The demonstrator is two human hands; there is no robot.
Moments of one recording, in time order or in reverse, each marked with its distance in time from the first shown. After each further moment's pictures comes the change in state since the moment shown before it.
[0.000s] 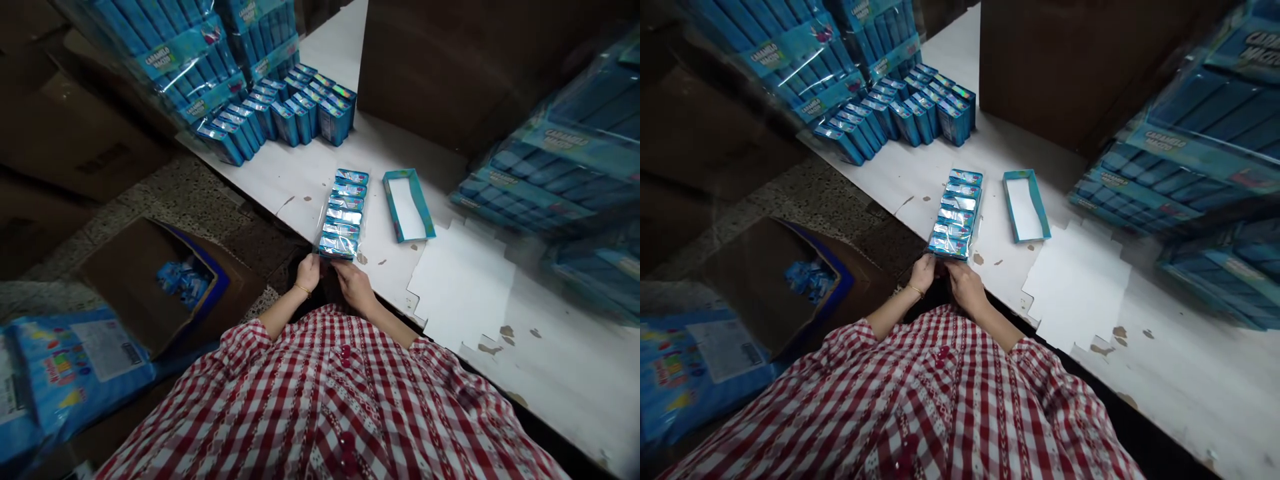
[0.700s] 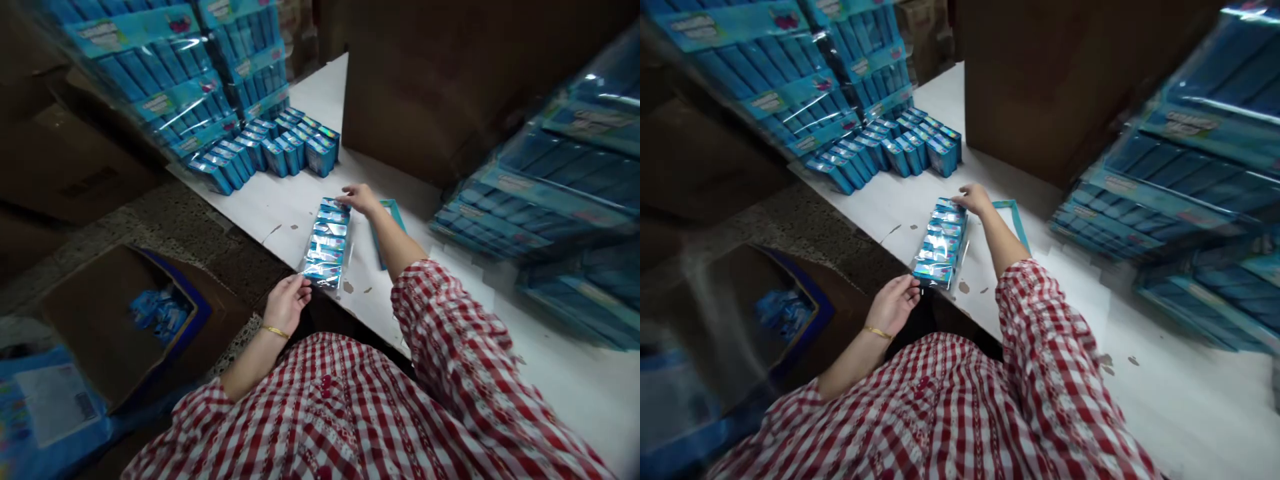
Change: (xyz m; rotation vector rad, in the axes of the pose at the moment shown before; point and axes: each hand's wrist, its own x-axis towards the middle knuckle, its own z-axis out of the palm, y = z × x) left_hand -0.045 0.104 -0.013 -0.867 0.080 -0.318; right_hand 0.232 0.039 -0.142 -0.083 -0.005 0.213
